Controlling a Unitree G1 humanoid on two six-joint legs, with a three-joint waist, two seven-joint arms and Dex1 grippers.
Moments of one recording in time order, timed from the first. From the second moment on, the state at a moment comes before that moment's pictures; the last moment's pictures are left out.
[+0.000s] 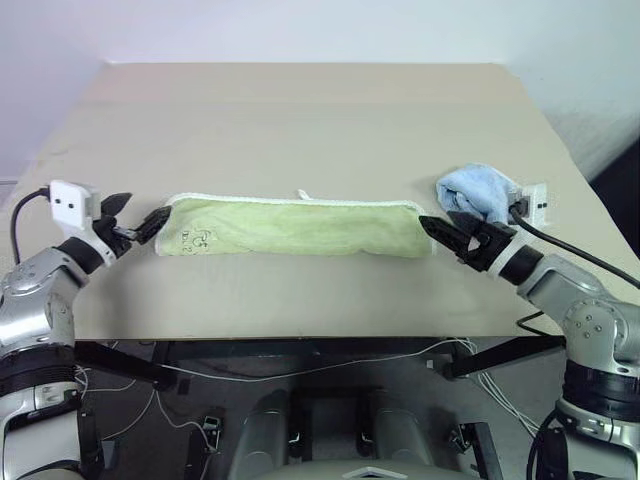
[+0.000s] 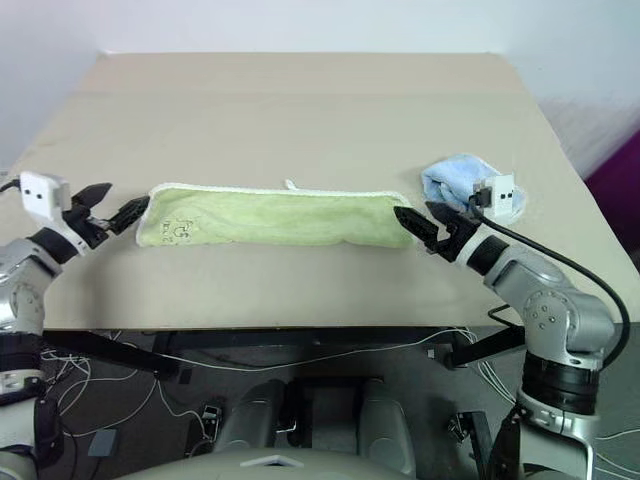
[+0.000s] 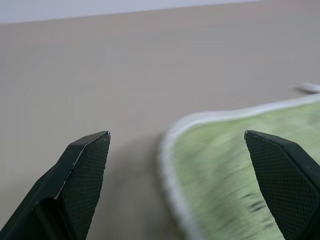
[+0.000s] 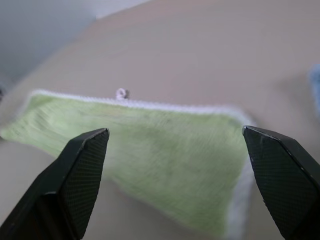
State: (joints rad) left arm -0.38 0.69 0.36 0.33 -0.42 0.21 -0.82; right arm -0.29 -0.43 -0.43 -0.26 0.83 1.00 0.44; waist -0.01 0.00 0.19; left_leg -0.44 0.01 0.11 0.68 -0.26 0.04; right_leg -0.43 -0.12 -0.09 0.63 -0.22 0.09
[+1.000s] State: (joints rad) left arm -0.28 0.57 0.16 -0.01 -0.46 0.34 -0.91; right arm -0.29 -0.15 -0.50 -0.10 1.51 0.96 -0.42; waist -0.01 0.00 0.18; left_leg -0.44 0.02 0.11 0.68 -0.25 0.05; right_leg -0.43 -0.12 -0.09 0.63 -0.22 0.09
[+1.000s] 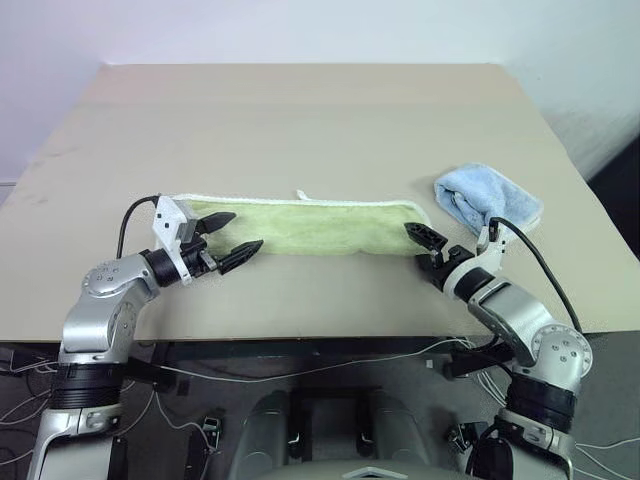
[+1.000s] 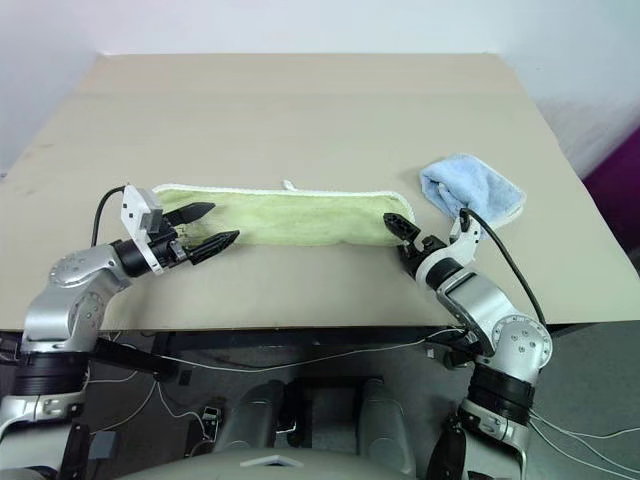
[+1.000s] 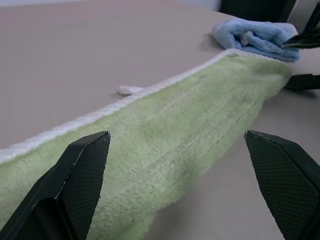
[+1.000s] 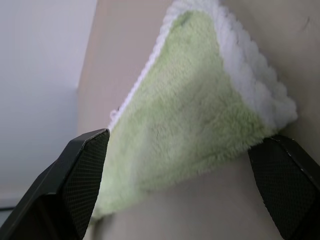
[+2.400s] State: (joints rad) left arm -0.26 0.55 0.15 -0.02 -0.47 0.34 -0.87; right arm -0.35 -0.60 -0.27 -0.20 1.25 0.92 -0.14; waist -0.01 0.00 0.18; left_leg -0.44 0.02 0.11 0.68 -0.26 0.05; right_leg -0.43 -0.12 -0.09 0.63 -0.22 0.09
